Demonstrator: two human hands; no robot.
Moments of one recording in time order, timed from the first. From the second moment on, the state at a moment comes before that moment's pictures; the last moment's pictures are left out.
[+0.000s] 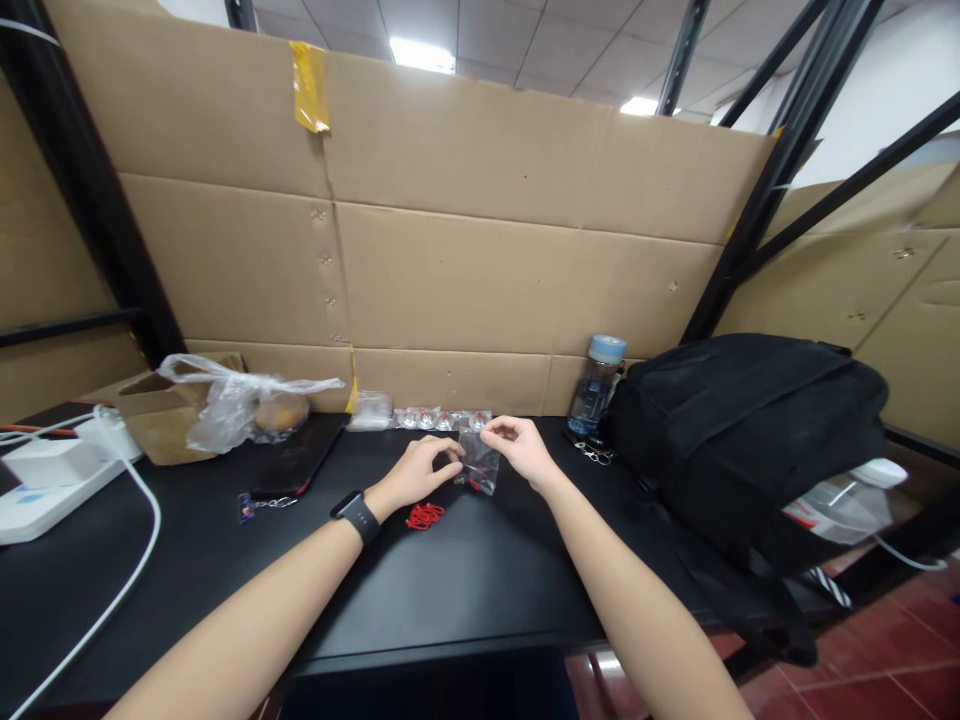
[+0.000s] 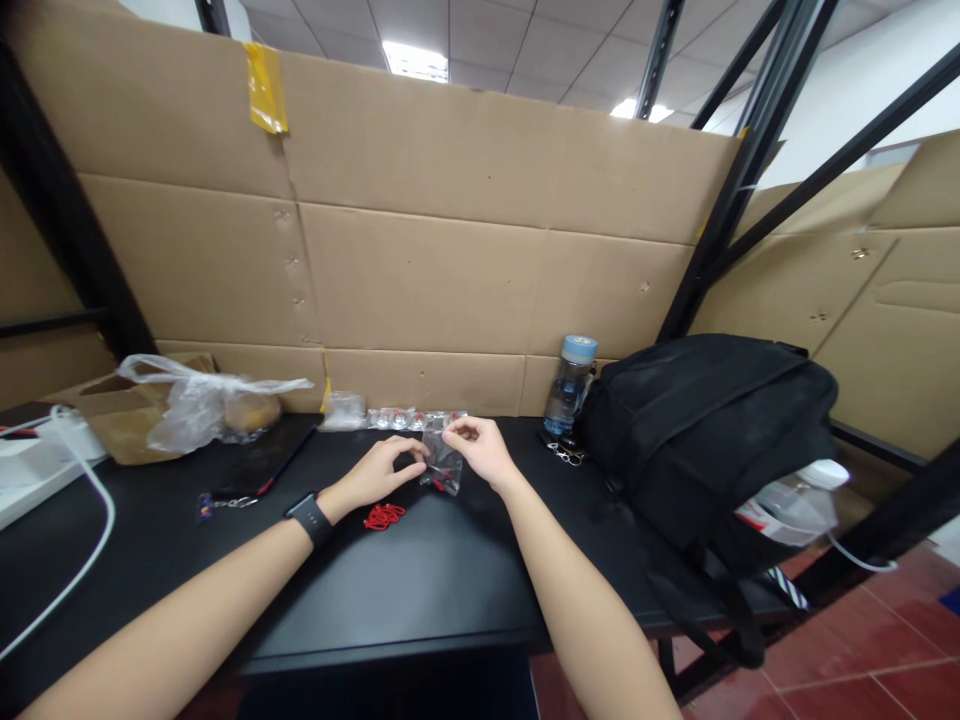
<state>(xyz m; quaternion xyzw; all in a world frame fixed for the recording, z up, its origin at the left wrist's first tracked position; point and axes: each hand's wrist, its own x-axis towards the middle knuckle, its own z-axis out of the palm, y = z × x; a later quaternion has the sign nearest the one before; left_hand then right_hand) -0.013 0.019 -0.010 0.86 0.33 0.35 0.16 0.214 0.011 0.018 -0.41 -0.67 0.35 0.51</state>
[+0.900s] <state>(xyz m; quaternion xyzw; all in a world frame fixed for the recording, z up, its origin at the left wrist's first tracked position) -0.011 -0.001 0.013 0.90 0.29 0.34 0.01 0.204 0.009 0.007 -0.45 -0.59 0.46 0.48</state>
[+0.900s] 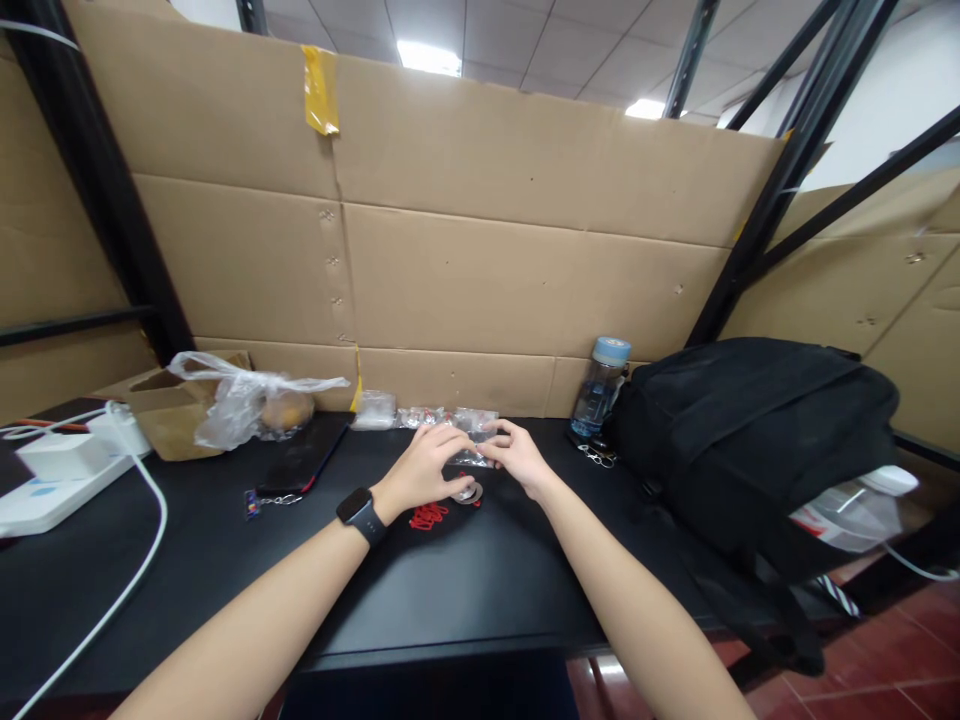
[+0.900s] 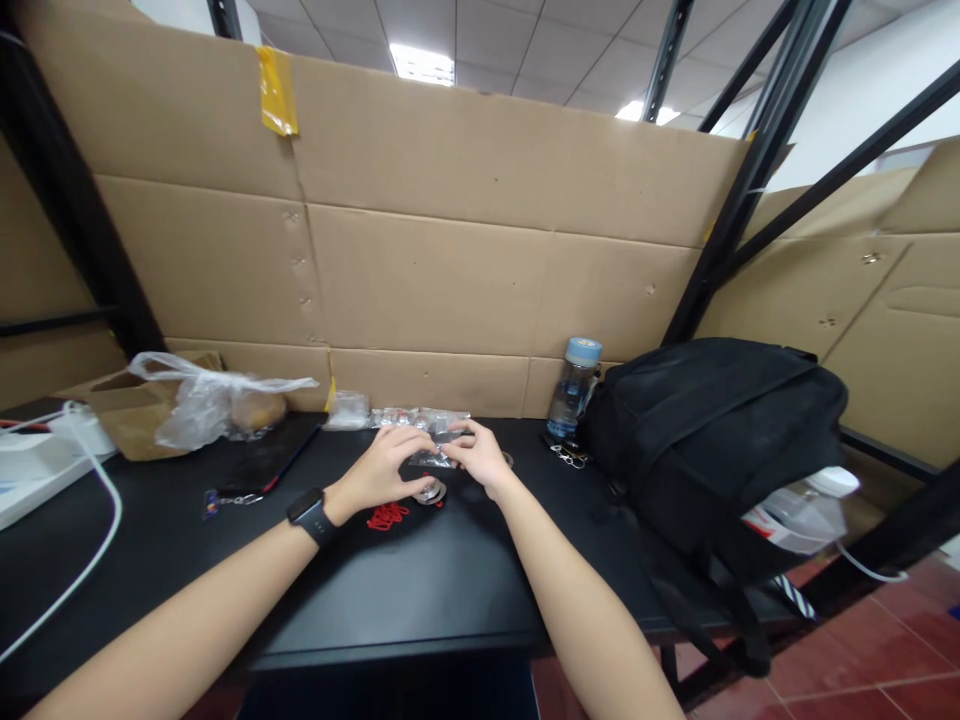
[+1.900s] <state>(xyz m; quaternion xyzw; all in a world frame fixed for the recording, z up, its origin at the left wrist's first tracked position) -0.126 0.084 -0.028 0.75 0.64 0.18 -0.03 0.207 0.007 -0.002 -0.40 -0.82 0.27 0.32</state>
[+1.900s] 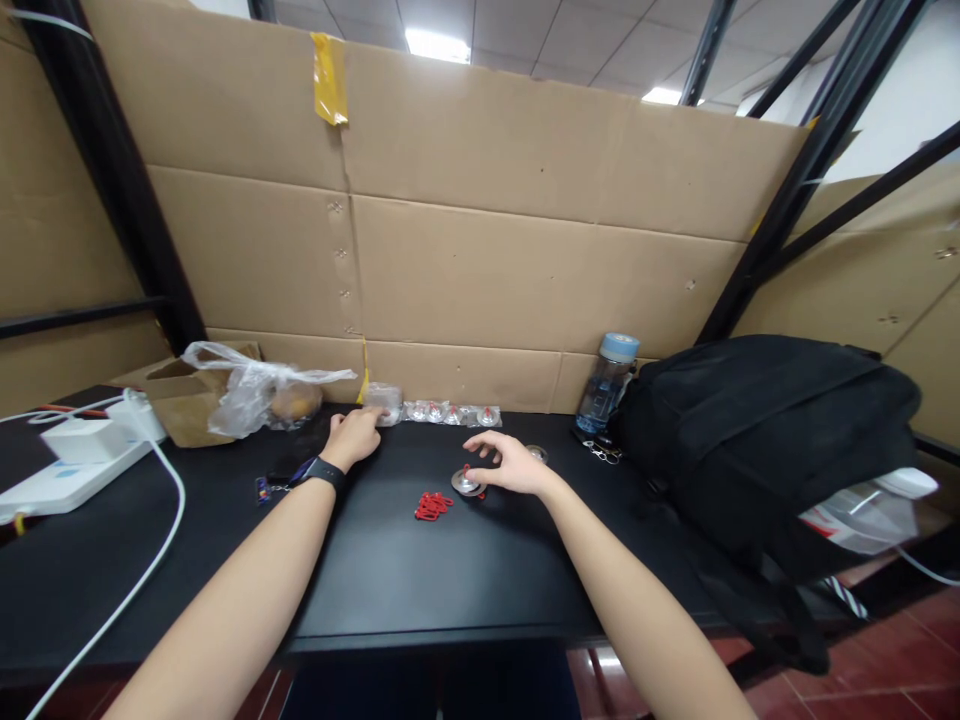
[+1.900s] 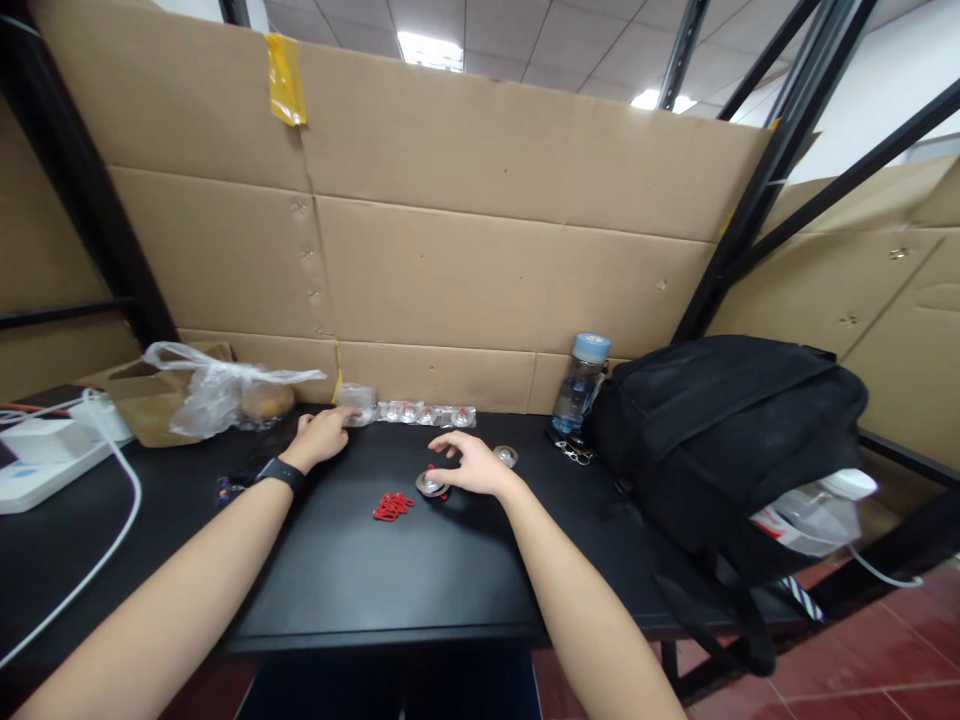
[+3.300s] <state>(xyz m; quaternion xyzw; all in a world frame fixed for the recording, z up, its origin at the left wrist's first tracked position) -0.013 0.013 0.011 0.80 0.33 0.48 0.15 0.183 -0.003 0.006 -0.34 -0.63 0.47 0.51</state>
